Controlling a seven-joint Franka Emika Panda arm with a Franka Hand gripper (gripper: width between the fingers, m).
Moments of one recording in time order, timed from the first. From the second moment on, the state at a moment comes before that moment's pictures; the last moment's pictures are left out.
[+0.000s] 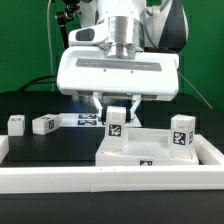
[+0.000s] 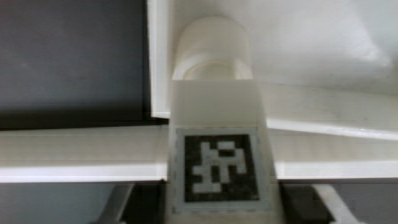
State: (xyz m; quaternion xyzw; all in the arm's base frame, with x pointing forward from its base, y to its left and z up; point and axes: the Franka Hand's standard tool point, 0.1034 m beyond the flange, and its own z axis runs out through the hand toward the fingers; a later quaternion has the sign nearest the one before) arm 0.578 -0.010 0.077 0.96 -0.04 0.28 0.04
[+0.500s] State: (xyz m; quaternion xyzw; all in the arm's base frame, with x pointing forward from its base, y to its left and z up) arm 0.575 -0.010 0.074 0.96 -0.04 0.27 0.04
